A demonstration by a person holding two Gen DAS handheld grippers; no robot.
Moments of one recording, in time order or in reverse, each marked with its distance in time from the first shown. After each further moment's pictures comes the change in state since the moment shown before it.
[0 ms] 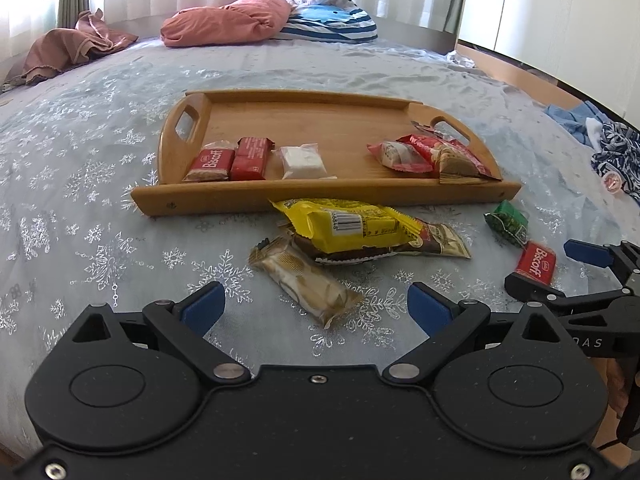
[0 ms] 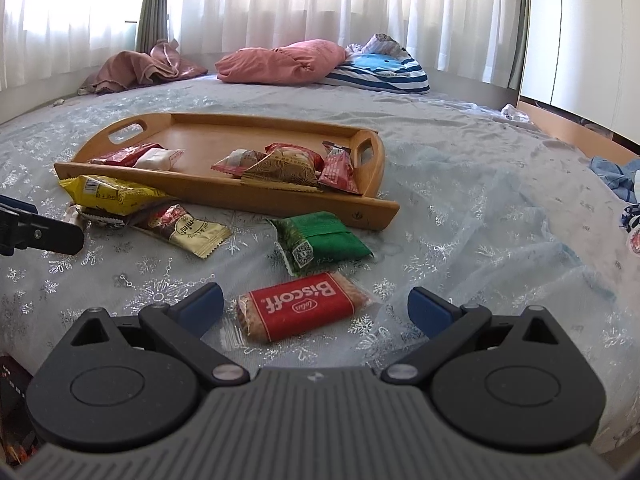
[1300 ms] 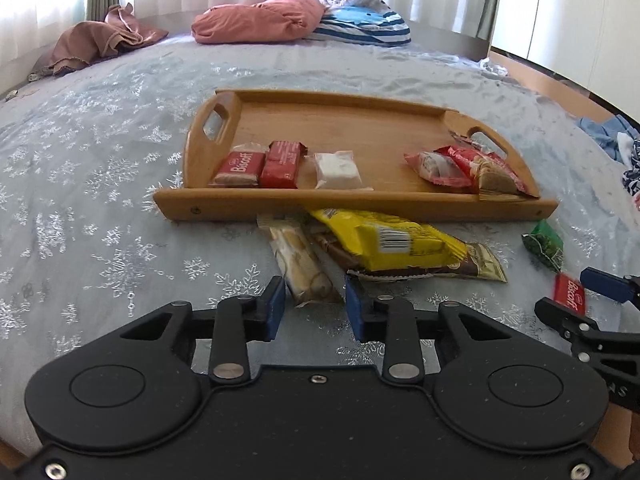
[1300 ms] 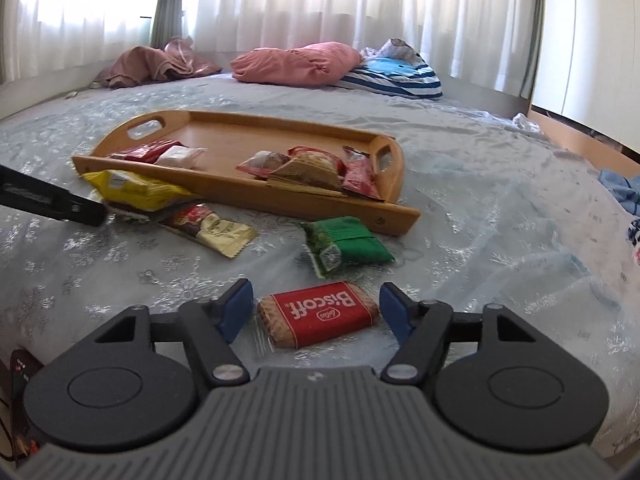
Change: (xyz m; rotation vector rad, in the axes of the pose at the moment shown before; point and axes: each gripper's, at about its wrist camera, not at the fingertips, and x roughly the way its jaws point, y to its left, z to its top) left arm 0.014 0.005 0.010 -0.051 -0.006 0.083; right arm -0.009 0.016 0.001 -0.044 -0.002 0.025
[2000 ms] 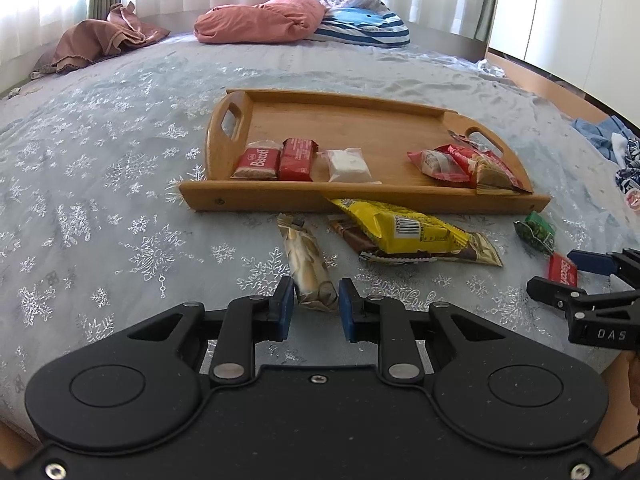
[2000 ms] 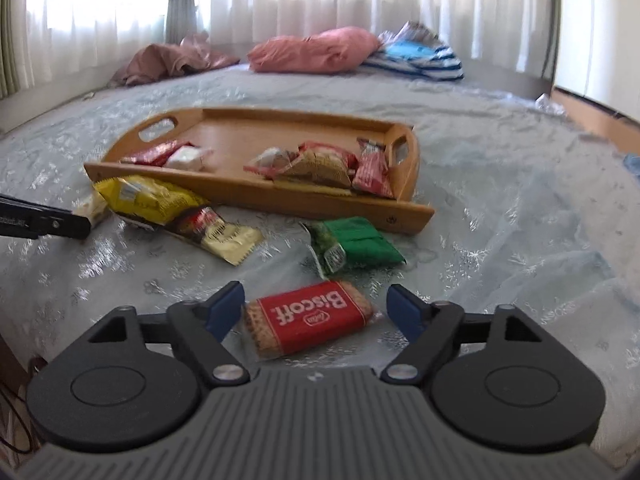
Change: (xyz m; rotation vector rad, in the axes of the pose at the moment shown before) left arm -0.024 0.016 -0.009 -0.005 0.001 -0.011; right arm 0.014 -0.022 0.013 0.030 0.060 0.103
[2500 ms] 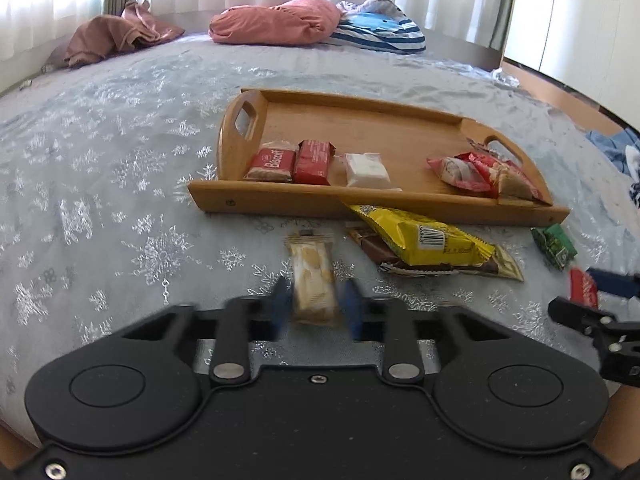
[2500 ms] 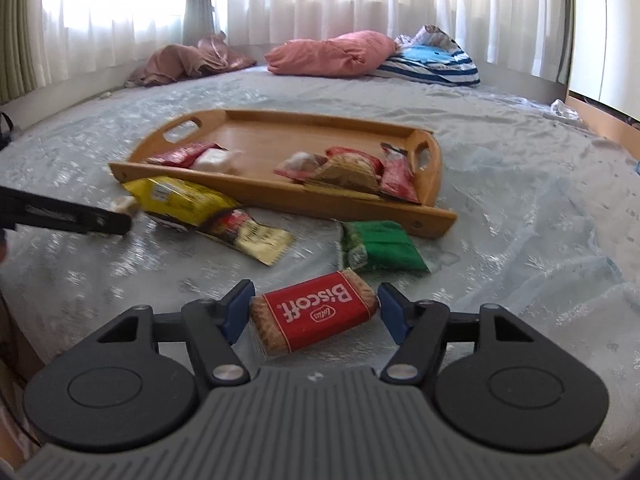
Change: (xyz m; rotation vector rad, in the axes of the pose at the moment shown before) left arm 0.012 0.004 0.002 -0.026 -0.019 0.038; right arm -0.015 0.018 0.001 -0.015 -0.027 0.042
